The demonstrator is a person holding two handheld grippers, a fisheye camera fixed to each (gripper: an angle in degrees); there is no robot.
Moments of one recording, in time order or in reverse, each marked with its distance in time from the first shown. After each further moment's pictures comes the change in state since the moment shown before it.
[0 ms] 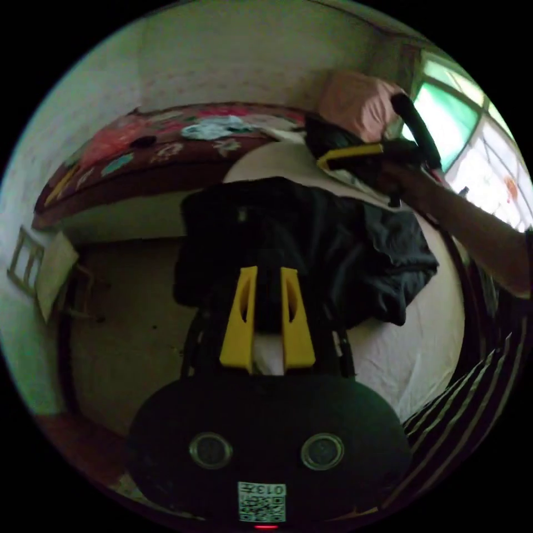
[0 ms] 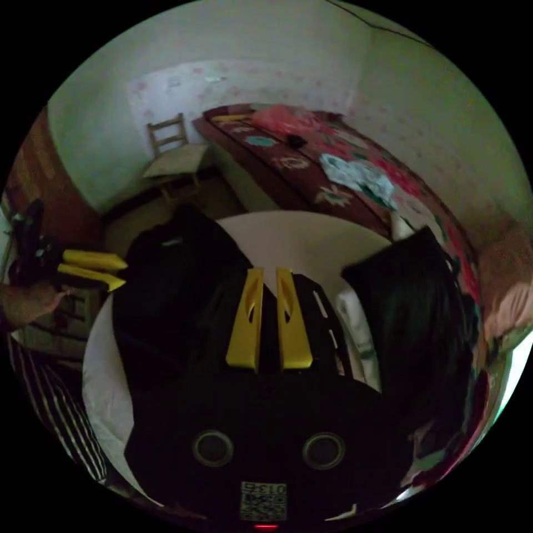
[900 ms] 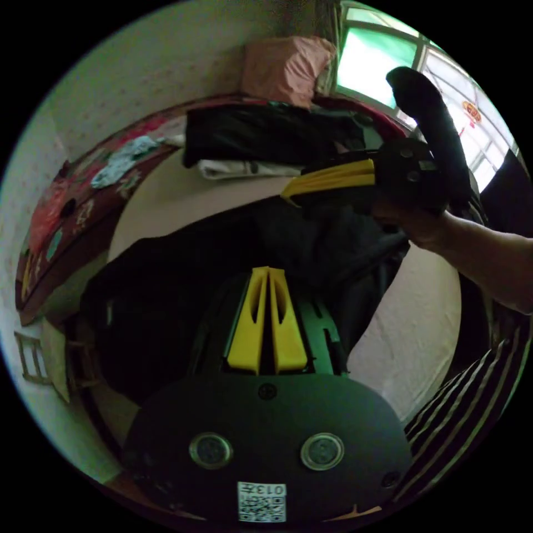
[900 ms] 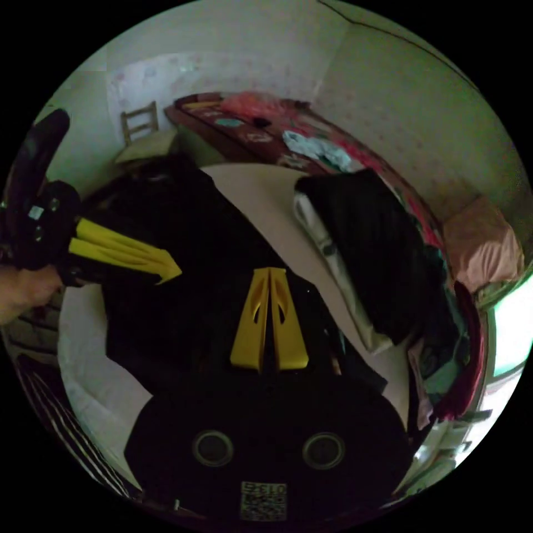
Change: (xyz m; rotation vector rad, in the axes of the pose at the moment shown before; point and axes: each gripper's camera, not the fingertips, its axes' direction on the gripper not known) left arm 0.275 -0.122 0.098 -0.098 0.039 0.359; right arm -0.053 0.202 -0.082 -0.048 0.189 0.084
